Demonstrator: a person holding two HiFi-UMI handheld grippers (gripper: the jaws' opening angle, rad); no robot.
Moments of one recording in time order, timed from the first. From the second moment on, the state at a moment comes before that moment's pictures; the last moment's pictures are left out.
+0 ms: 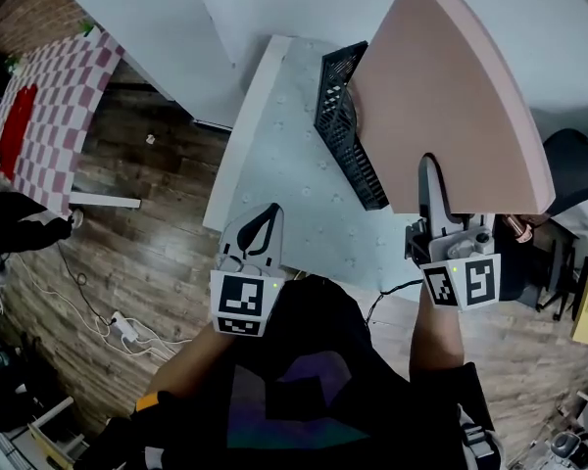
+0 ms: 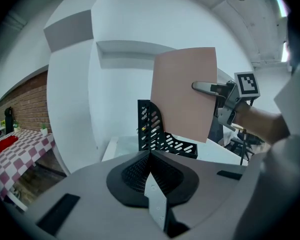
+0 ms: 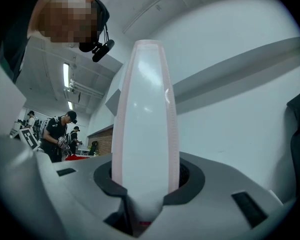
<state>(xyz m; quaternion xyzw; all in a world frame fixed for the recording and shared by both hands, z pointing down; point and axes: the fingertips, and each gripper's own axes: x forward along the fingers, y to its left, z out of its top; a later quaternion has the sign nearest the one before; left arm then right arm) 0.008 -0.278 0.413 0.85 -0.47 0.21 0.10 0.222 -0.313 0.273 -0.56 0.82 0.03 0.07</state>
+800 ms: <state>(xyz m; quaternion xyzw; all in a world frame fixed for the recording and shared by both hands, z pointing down) 0.008 -0.279 0.442 0.83 -0.50 0.23 0.14 0.214 -0.340 0.325 -0.56 0.83 0.02 0.07</state>
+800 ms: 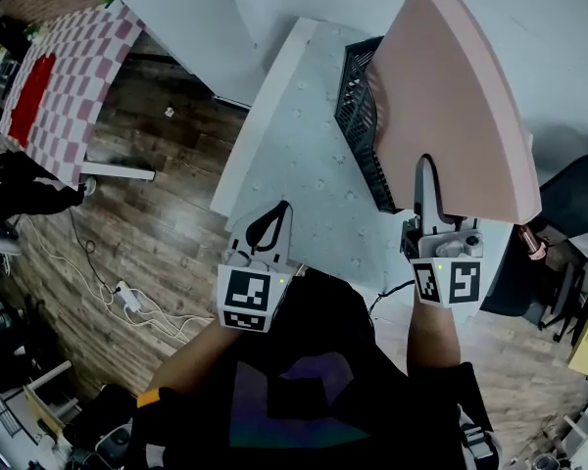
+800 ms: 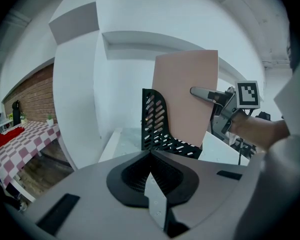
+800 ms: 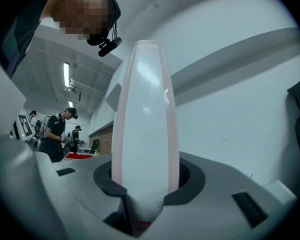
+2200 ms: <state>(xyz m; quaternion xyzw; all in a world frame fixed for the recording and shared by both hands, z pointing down) -0.001 -0.253 0.426 0.85 -0.47 0.20 0.12 0.188 -0.338 0.450 -0.58 0.81 -0.06 -0.09</state>
